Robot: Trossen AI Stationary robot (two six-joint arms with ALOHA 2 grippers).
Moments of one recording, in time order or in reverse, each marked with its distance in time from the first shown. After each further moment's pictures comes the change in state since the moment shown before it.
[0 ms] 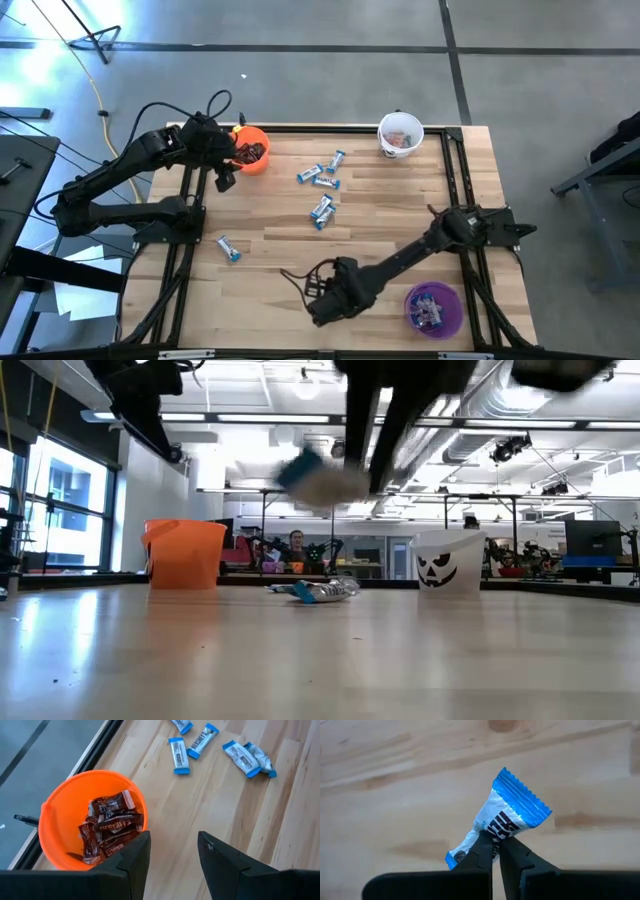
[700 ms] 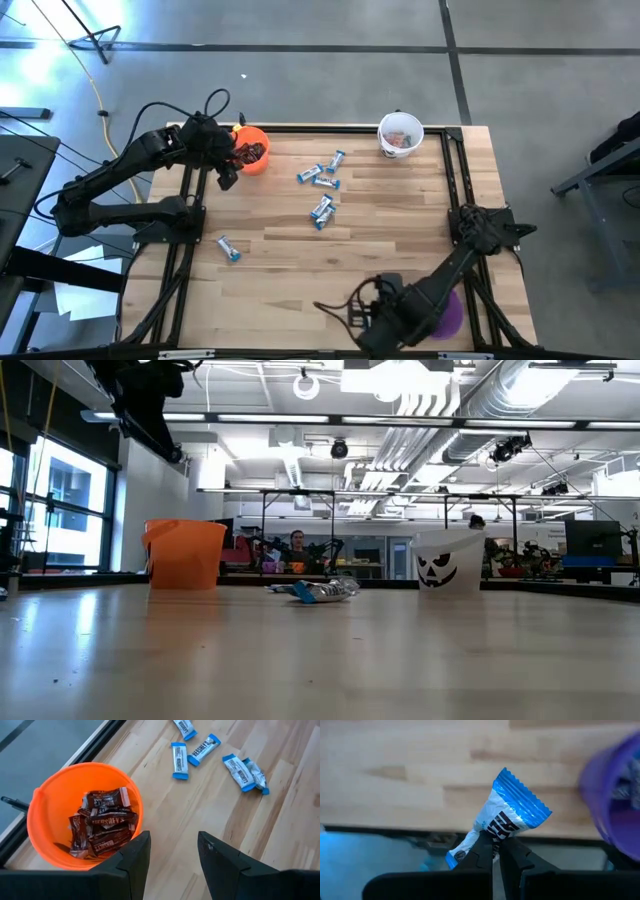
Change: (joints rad) left arm -0.001 0.000 0.000 0.012 0.010 -0.146; right arm 0.200 -0.126 0.280 -0.455 -0.128 0.060
